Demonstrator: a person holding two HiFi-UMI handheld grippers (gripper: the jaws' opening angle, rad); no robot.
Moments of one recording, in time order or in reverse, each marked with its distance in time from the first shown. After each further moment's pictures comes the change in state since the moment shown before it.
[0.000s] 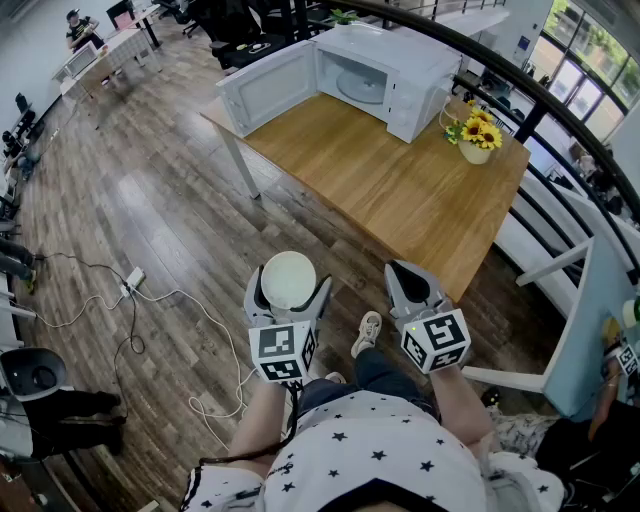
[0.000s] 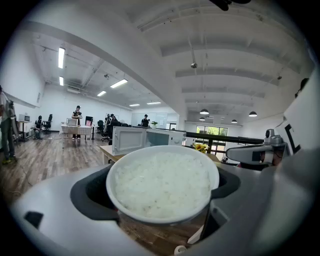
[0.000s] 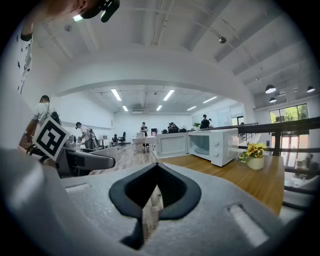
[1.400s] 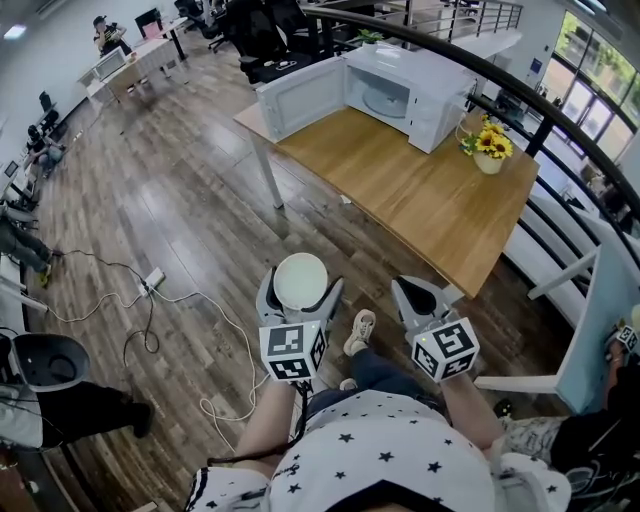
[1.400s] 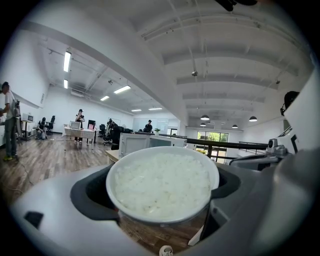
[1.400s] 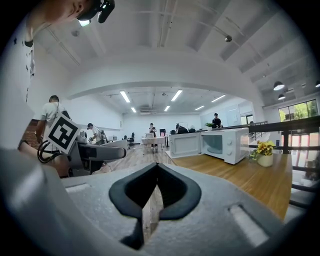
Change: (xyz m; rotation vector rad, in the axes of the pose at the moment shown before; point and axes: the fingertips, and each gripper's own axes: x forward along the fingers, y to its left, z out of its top) left arm -0.074 0.023 0.013 -0.013 -0.062 0.002; right arm -0.035 0.084 -0.006 -0.002 -0.003 0.096
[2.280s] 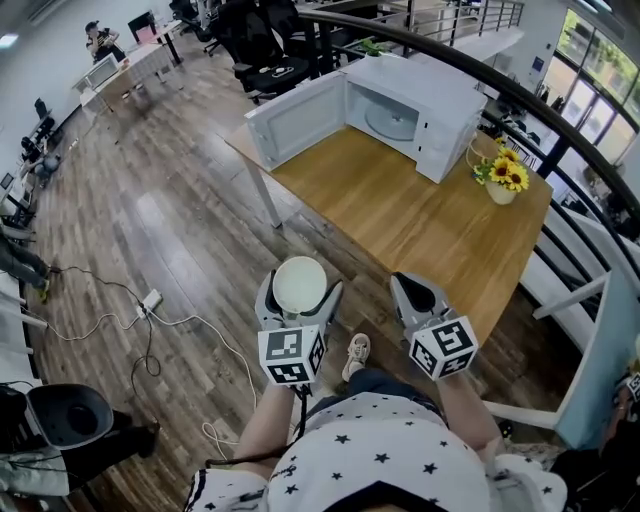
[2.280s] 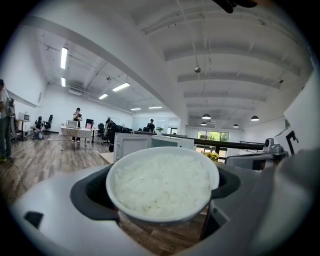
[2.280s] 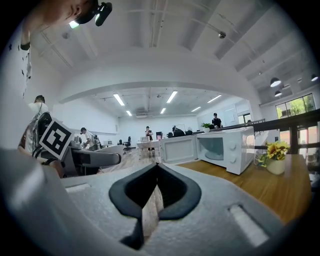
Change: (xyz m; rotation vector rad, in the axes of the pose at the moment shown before) left arm 0.143 0.036 0.033 0.001 0.007 -0.006; right arm 0.122 -0.100 0.038 0.040 -0.041 -0.022
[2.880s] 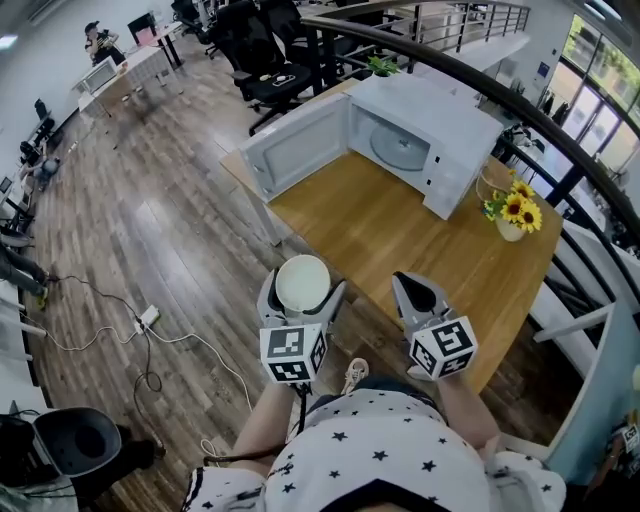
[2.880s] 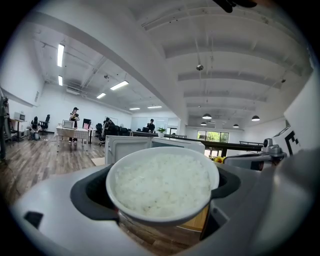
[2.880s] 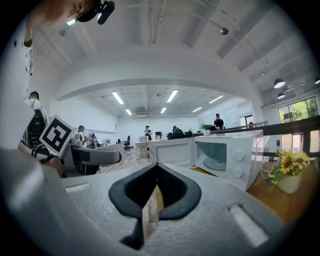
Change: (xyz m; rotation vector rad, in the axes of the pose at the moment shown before) left arm 0.122 0.023 0.045 0.002 -0.002 -0.012; right arm 0.099 -0.078 0.039 -0.031 0.003 0.006
